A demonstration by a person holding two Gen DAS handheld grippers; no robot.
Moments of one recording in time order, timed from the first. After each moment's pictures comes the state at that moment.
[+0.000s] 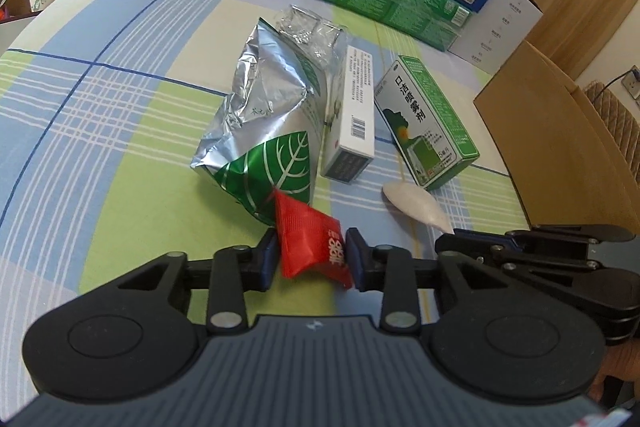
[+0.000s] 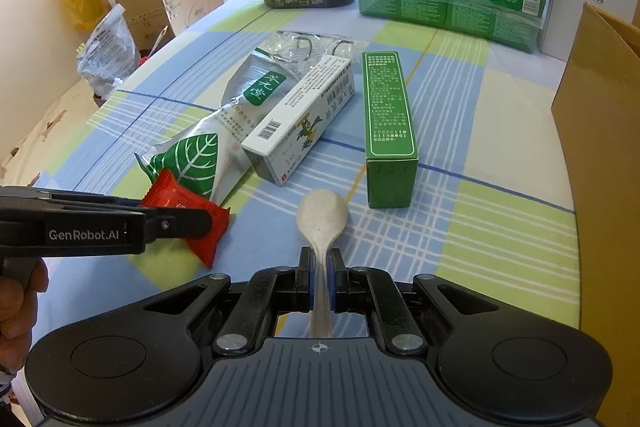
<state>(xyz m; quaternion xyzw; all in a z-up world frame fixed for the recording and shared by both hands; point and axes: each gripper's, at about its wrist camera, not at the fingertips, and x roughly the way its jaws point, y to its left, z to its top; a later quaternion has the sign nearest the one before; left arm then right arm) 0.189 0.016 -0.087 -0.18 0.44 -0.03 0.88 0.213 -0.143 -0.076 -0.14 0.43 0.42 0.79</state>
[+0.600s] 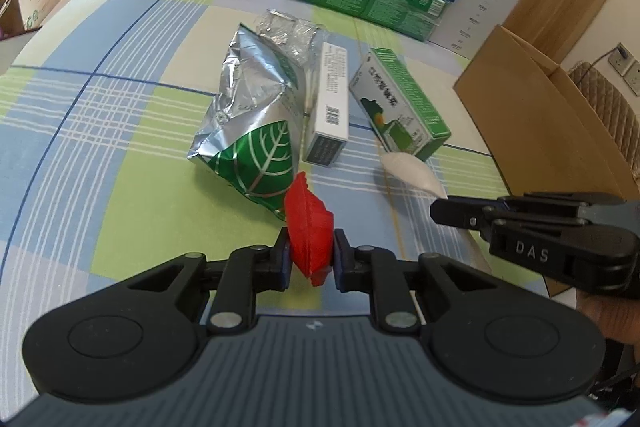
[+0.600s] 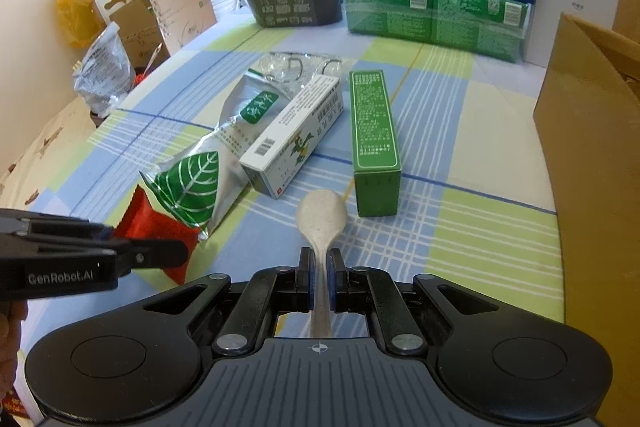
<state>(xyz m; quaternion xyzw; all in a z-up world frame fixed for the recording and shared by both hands) 0.166 0.003 -0.070 -0.14 0.44 -0.04 0.89 0.206 -0.156 -0.056 -0.12 0.41 0.41 0.81</state>
